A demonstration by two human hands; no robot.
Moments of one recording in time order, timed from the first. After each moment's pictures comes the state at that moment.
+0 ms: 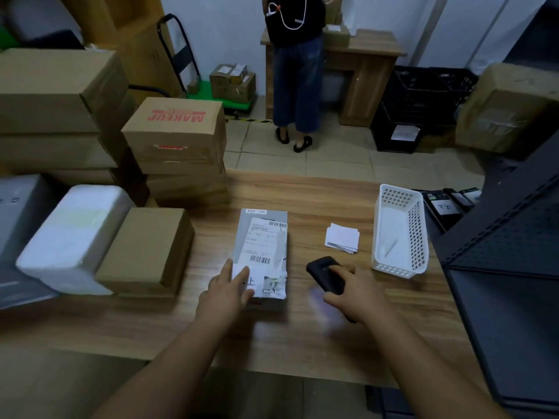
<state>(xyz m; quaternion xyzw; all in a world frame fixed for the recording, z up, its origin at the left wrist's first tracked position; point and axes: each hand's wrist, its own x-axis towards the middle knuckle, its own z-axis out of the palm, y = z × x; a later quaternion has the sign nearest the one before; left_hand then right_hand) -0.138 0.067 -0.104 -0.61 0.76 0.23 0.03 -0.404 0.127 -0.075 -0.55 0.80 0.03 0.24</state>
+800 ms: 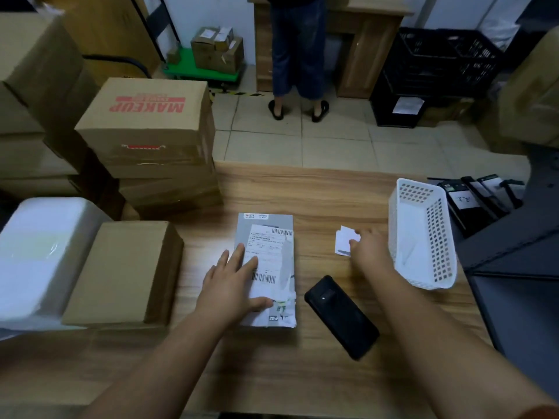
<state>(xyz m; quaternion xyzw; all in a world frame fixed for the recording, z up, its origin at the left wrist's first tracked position) -0.149 -0.017 -0.105 -0.54 0.81 0.22 0.08 -0.458 -0.011 -0.138 -0.41 0.88 -0.12 0.20</state>
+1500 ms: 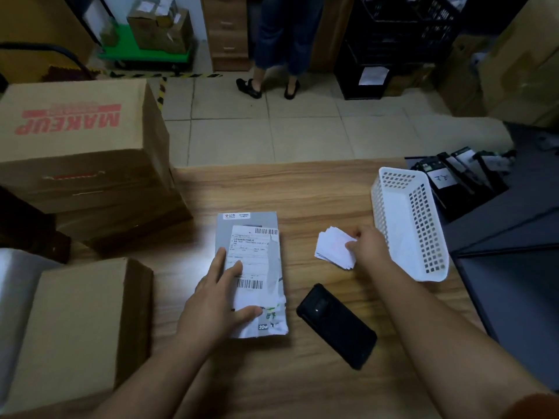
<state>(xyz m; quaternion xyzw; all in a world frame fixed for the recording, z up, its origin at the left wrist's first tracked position) -0.156 -0.059 -0.116 -0.52 0.80 0.31 0.01 -0.494 -0.028 -0.154 -0.33 0.90 -0.14 0.26</state>
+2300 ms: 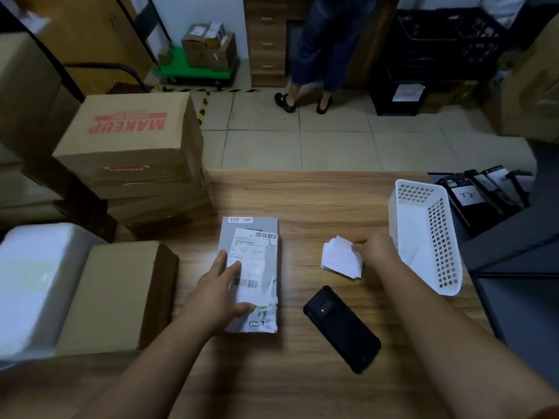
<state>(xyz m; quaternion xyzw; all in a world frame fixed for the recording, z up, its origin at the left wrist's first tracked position) -0.145 -0.047 -0.097 -0.58 0.76 0.29 0.05 -0.493 -0.030 -0.132 -0.37 0.87 -0.09 0.32</state>
